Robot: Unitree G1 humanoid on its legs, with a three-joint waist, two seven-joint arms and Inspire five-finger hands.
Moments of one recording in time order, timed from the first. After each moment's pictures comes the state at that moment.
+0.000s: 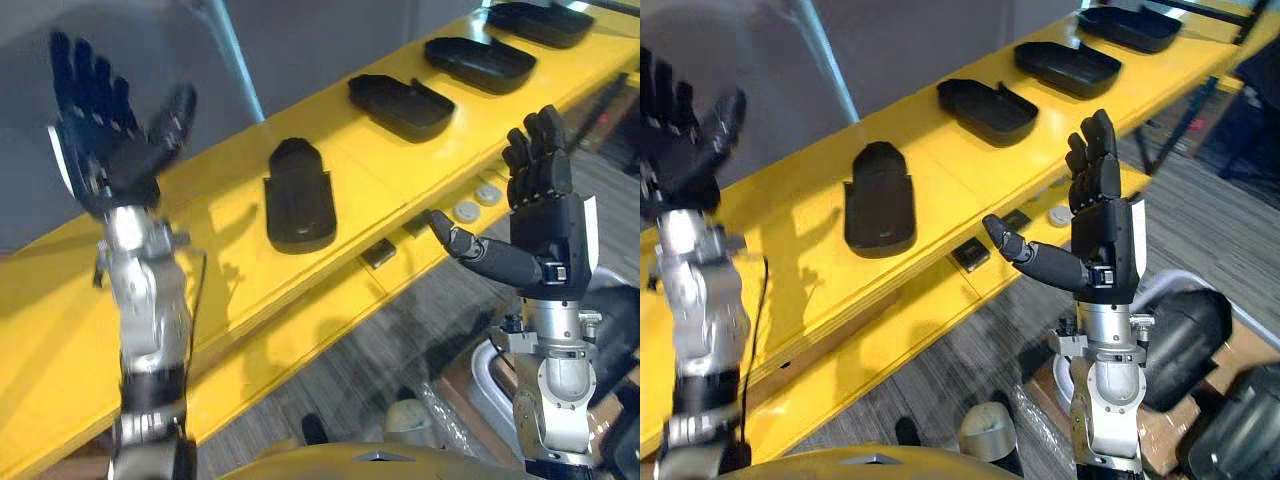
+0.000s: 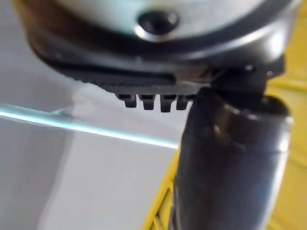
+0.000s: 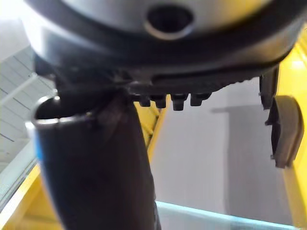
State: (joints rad) left arm -0.02 0.16 0.20 -0.32 -0.51 -0.32 0.13; right arm 0.21 -0.20 -0.16 -0.33 0.22 -0.51 0.12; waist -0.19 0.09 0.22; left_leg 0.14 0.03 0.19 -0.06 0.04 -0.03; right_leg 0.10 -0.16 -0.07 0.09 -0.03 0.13
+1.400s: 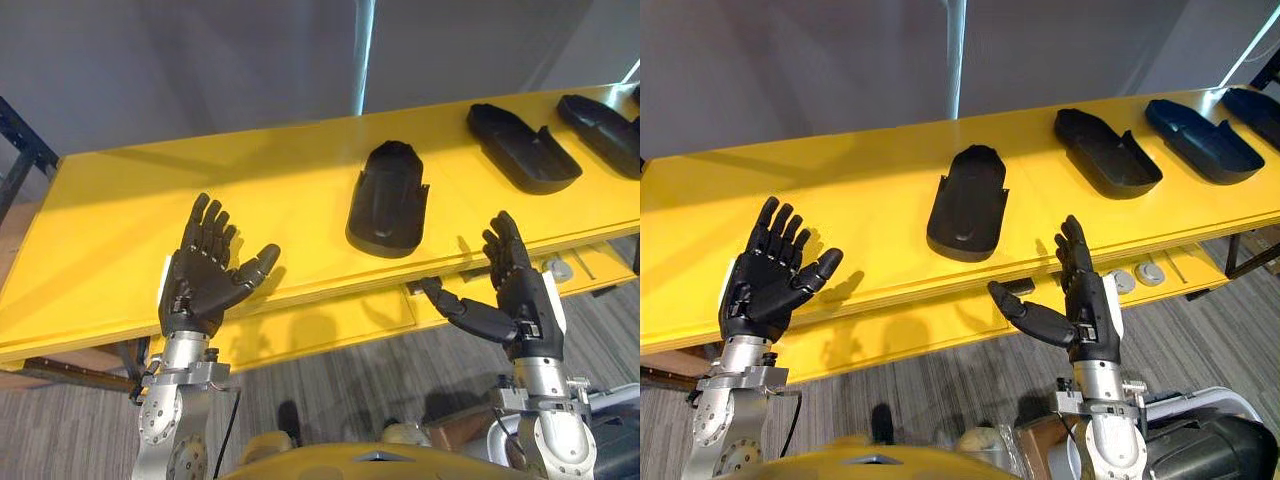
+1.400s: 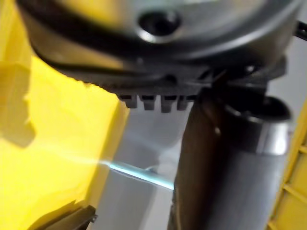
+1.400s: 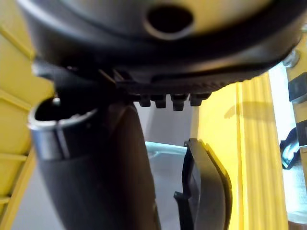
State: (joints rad) left arm 0.41 0.11 0.03 -0.40 -0.50 -0.23 -0.06; right arm 0.46 -0.18 -0.13 -0.32 0.12 -0.36 0.08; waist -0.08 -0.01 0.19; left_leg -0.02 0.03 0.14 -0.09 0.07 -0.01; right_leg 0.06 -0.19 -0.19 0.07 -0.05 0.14
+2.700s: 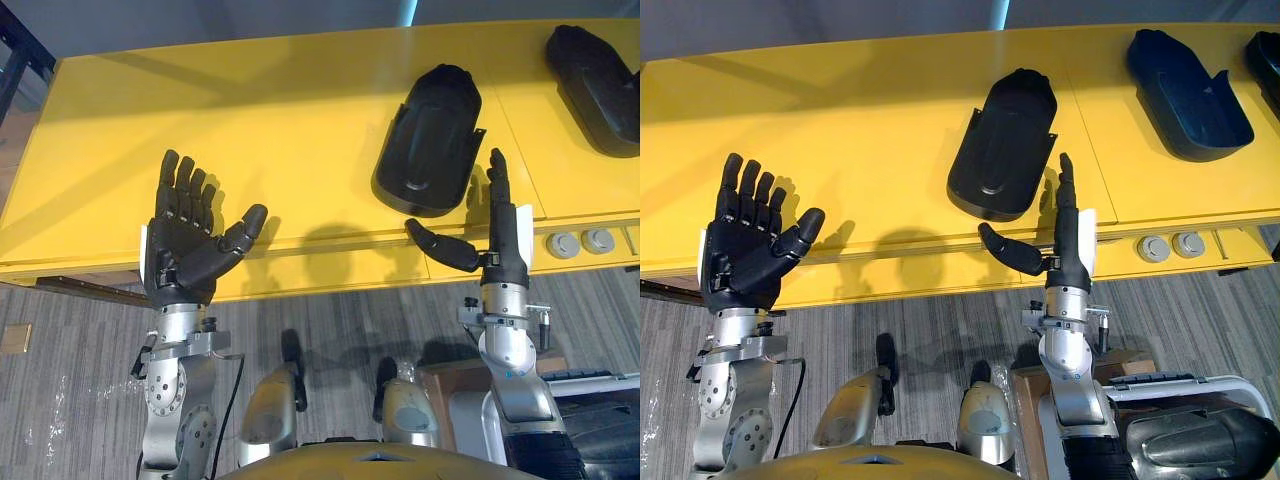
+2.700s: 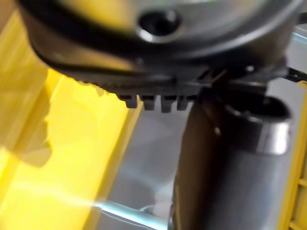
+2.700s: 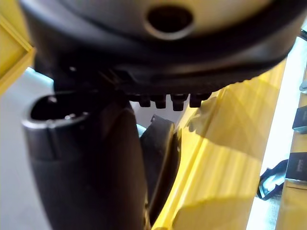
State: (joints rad) left arm 0.29 0.12 0.00 -0.39 -0.50 -0.33 0.05; right arm 0.08 -0.25 -0.03 -0.13 -0.27 -0.23 -0.35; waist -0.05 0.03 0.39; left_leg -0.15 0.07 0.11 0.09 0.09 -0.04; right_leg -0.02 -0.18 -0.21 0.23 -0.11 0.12
